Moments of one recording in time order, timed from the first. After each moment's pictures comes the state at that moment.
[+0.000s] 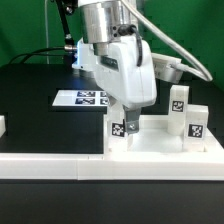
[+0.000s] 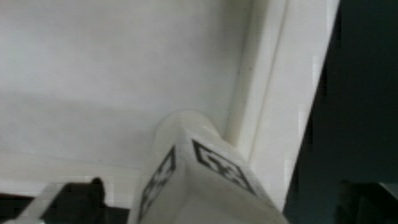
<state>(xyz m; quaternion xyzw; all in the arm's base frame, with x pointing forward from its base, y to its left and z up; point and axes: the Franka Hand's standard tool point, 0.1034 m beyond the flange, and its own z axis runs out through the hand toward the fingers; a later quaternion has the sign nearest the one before) 0.626 0.008 0.067 -0.80 0.59 -0.02 0.08</state>
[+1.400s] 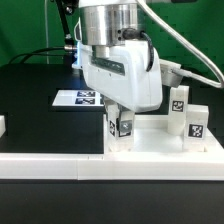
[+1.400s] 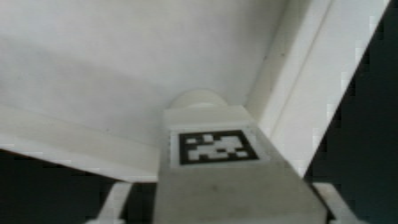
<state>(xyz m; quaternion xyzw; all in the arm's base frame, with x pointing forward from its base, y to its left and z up) 0.624 -0.001 0.063 -0.76 0.65 -0.01 0.06</state>
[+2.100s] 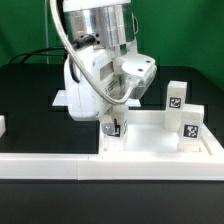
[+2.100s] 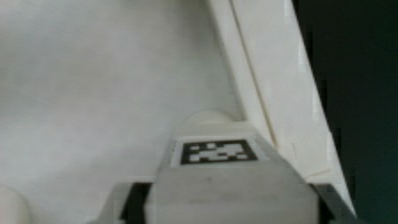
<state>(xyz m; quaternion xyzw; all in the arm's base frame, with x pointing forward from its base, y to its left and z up) 0.623 -0.004 0.062 -0.55 0.83 0.05 0.06</state>
